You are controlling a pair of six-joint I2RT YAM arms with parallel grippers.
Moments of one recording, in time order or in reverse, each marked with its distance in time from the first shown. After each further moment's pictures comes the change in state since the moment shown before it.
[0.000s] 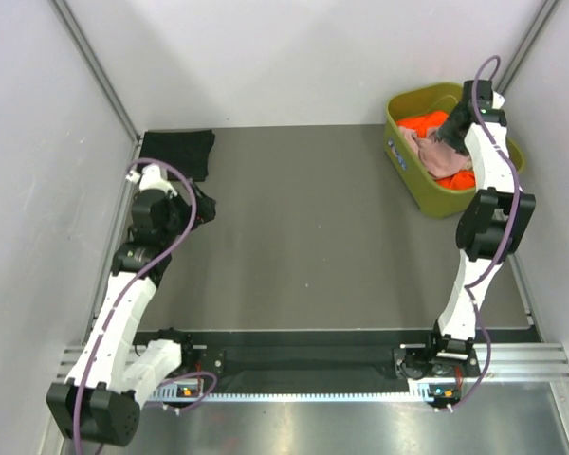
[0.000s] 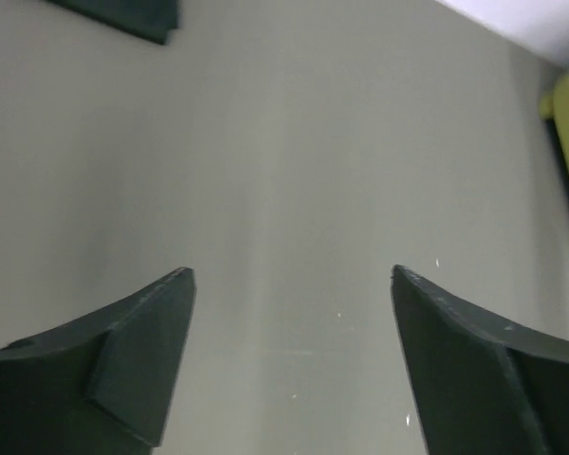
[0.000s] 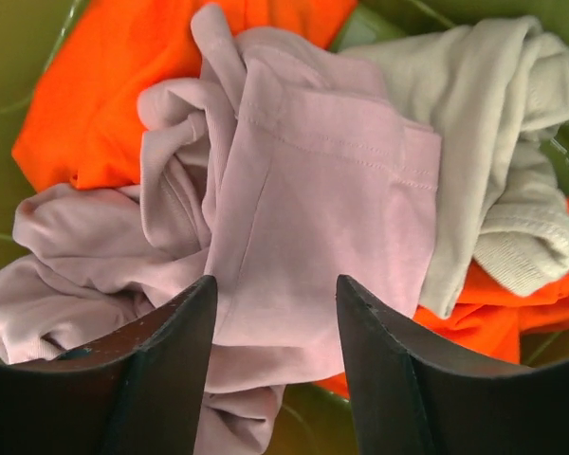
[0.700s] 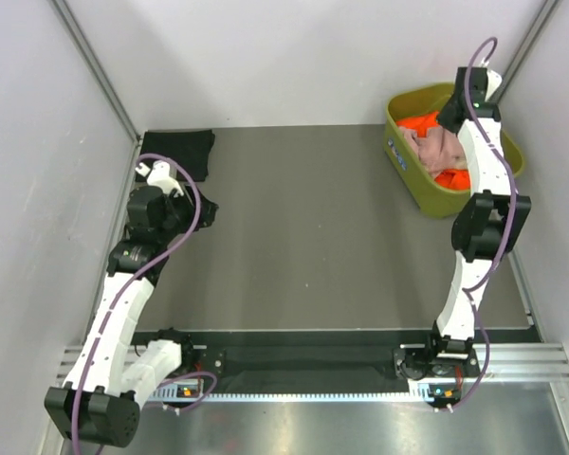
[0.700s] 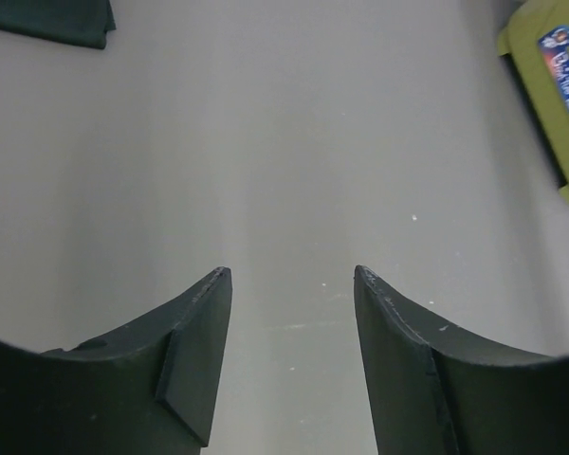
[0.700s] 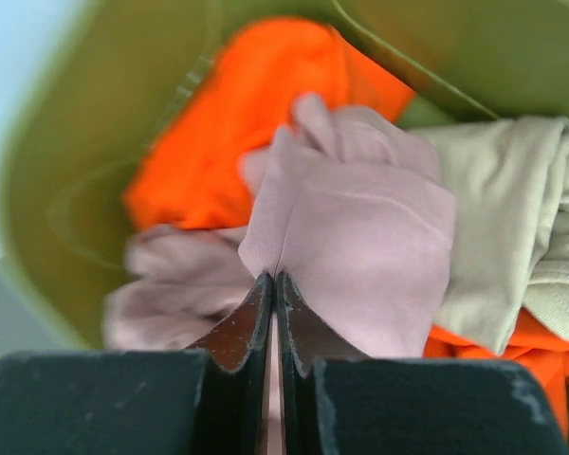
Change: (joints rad) left arm 0.000 0.027 0.069 -0.048 0.175 0.145; right arm 0.047 0.022 0.073 0.088 0.043 -0.005
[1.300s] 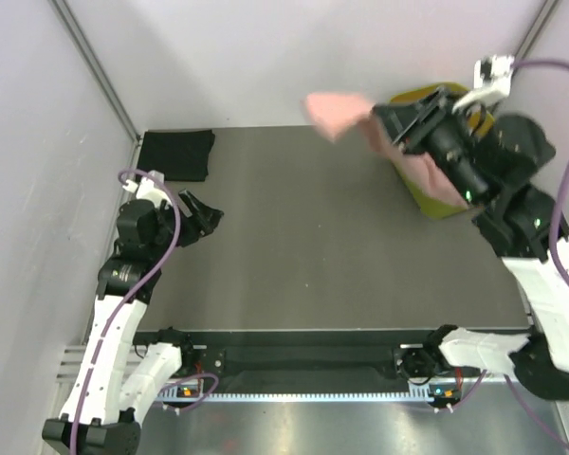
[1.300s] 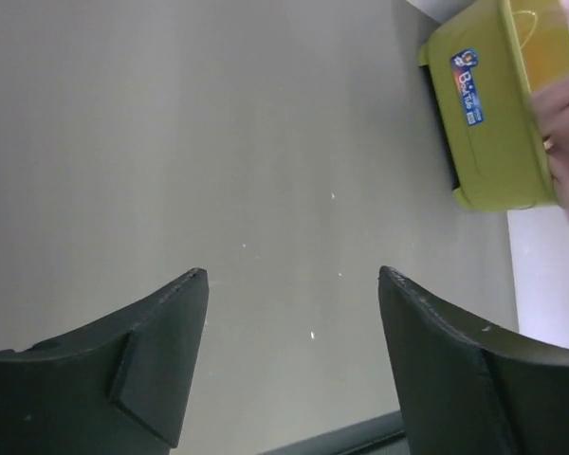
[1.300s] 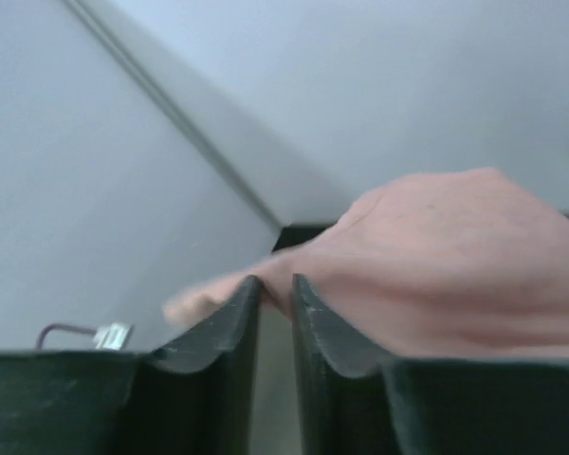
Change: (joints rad) left arm 0.000 -0.135 0.003 -0.122 0.072 -0.238; right arm 0.714 -0.932 -0.332 0.215 -0.049 0.057
